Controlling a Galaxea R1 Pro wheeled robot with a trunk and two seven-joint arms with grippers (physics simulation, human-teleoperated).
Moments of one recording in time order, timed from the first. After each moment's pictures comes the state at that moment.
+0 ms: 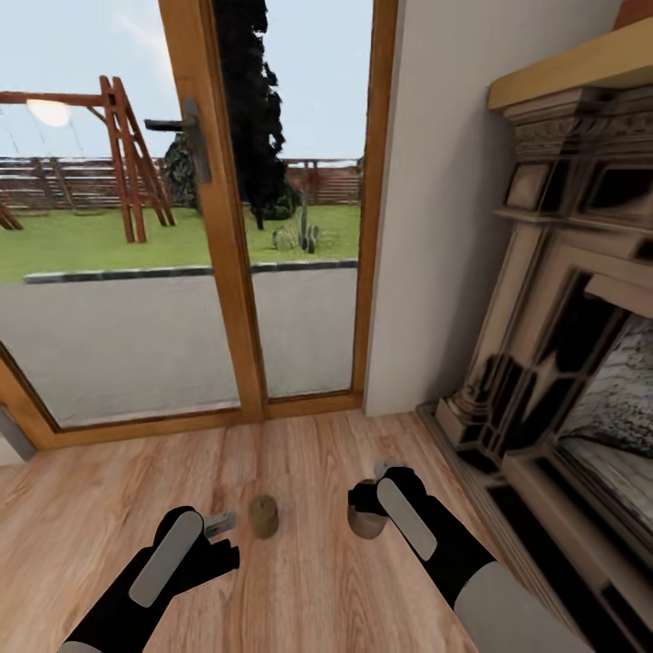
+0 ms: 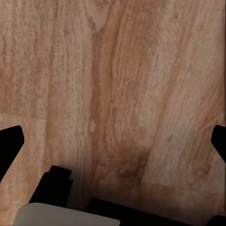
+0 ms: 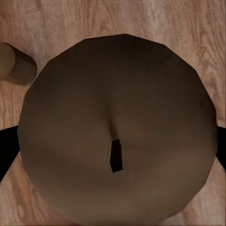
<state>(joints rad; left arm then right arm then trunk) -0.41 0.10 -0.25 -1.11 1.15 0.92 0.95 -0.63 0.05 0.49 -0.94 -0.83 0.77 -0.61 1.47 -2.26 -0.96</state>
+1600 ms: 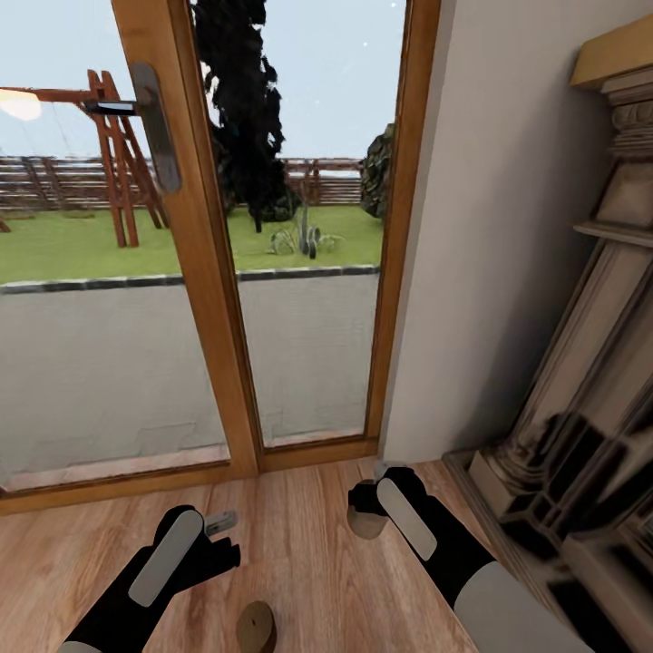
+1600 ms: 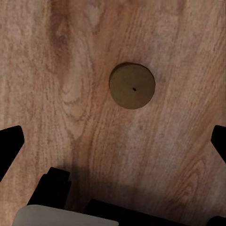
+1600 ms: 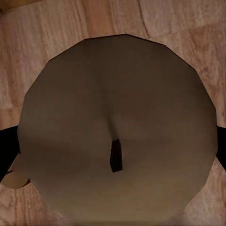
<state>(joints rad) -0.41 0.10 -0.25 -1.12 1.15 0.92 0.95 -0.63 0.05 0.49 -0.95 -0.82 0.77 -0.61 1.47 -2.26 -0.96</state>
